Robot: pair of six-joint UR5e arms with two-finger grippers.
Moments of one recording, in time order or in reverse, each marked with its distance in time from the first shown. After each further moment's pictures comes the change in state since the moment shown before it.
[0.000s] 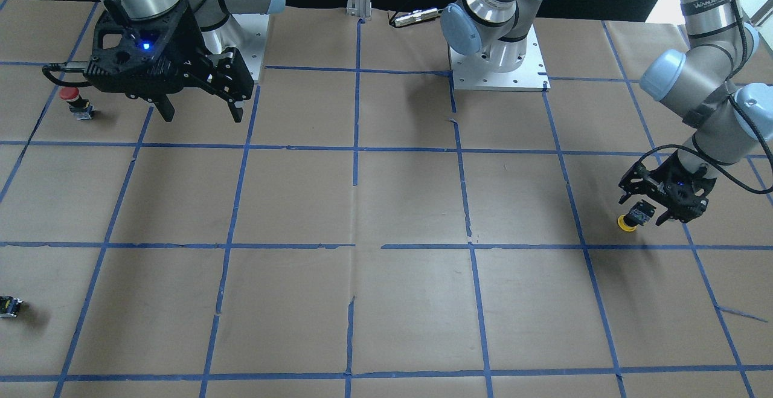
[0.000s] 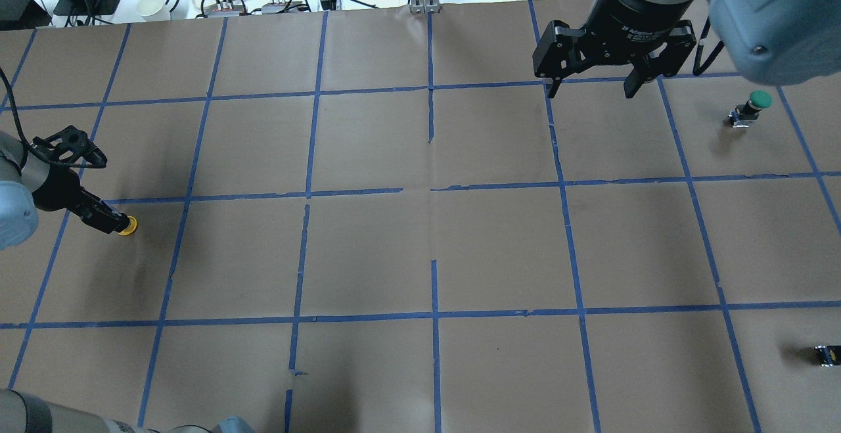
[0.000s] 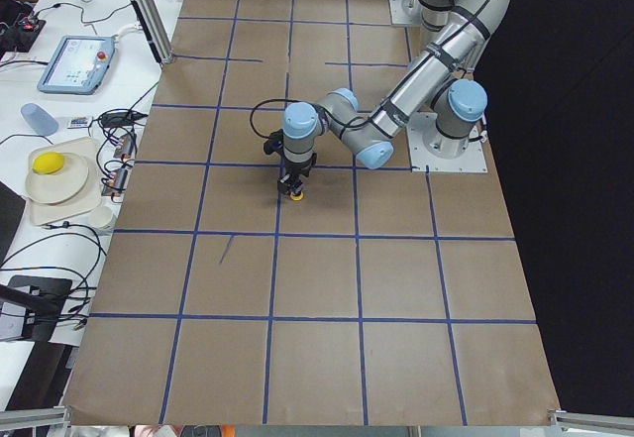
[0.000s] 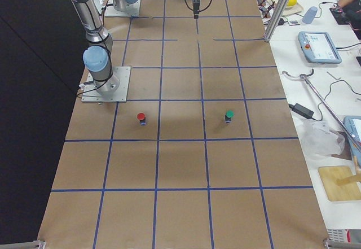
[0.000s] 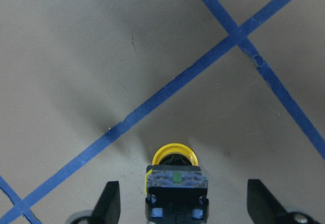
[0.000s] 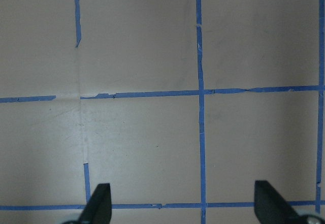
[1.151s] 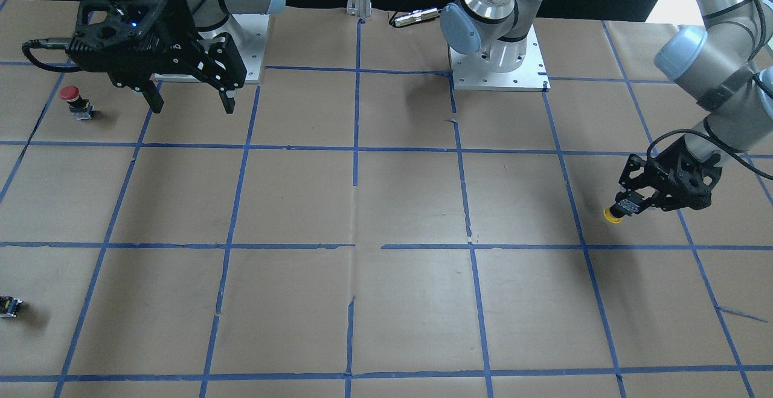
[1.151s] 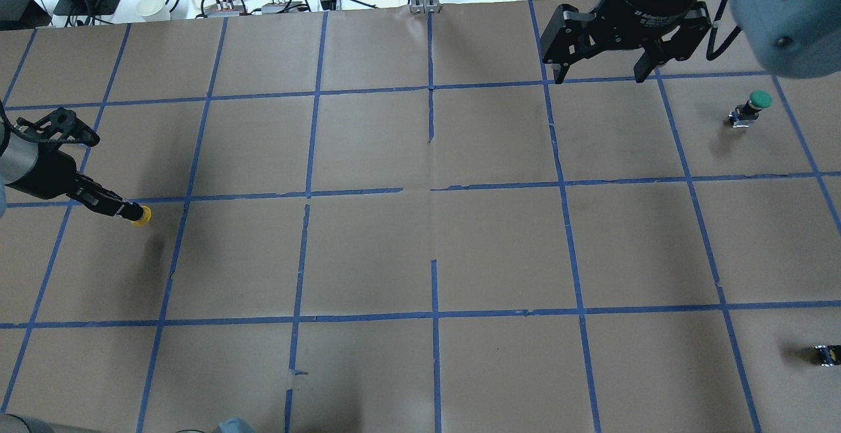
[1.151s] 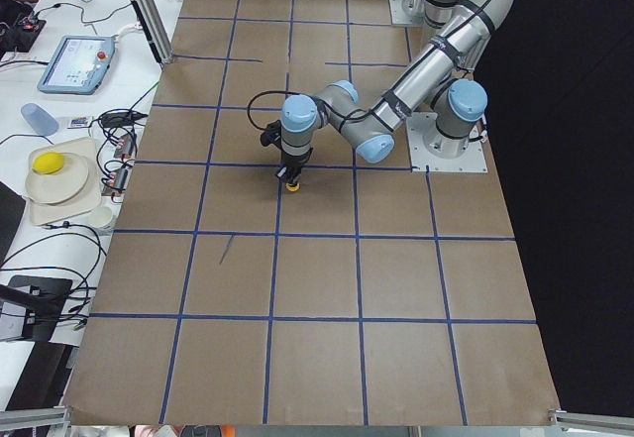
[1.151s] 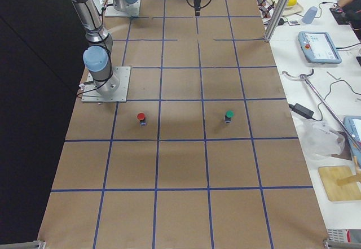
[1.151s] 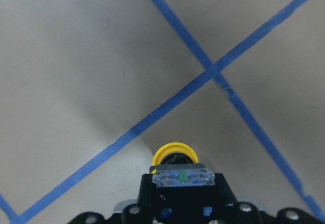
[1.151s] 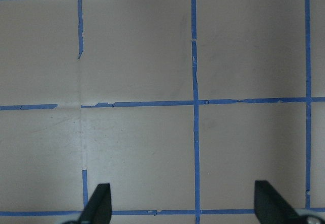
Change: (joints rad) left arm -0.017 0.092 0.063 -0.295 -0.144 -0.119; right arm -0.002 -0.024 -0.027 -0.004 -0.016 -0.014
